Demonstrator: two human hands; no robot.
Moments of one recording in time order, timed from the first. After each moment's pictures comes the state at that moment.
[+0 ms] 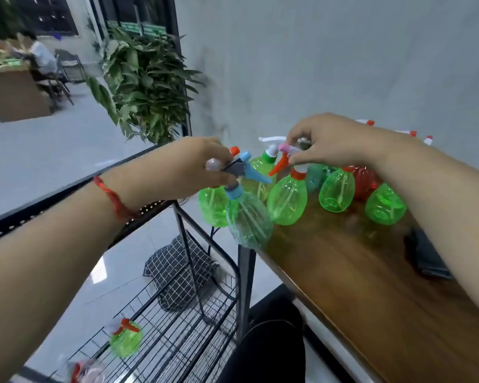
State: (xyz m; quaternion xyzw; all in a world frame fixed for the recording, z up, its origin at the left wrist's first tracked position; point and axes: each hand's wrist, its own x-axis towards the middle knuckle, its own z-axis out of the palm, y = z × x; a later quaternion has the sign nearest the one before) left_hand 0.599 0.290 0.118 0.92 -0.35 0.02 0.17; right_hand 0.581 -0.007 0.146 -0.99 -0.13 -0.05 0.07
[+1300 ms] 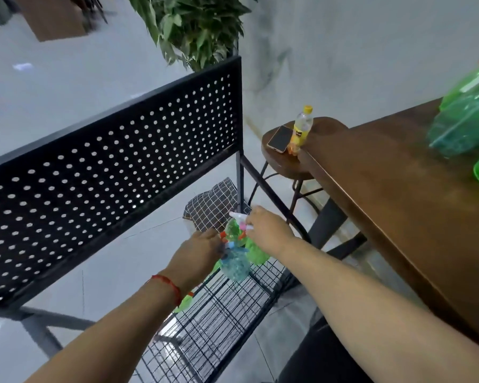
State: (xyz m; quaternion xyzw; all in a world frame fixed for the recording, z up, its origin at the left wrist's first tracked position) left_hand 0.639 0.456 -0.281 0.96 -0.22 -0.10 0.13; right_hand 0.683 0.237 -0.250 -0.97 -0.08 0.13 0.18
